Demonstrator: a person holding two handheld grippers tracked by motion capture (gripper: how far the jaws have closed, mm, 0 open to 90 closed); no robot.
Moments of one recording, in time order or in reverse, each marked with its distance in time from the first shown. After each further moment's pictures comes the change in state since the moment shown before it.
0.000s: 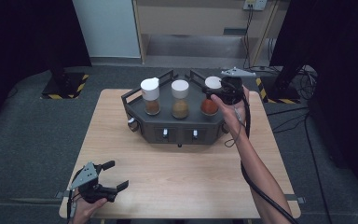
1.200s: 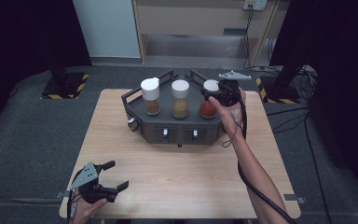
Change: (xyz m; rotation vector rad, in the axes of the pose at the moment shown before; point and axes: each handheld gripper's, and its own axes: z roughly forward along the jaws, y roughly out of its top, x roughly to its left) left arm -0.001 0.001 0.001 0.003 -0.003 0.006; right arm -0.001 -0.011 0.016 0.015 -0.022 0.016
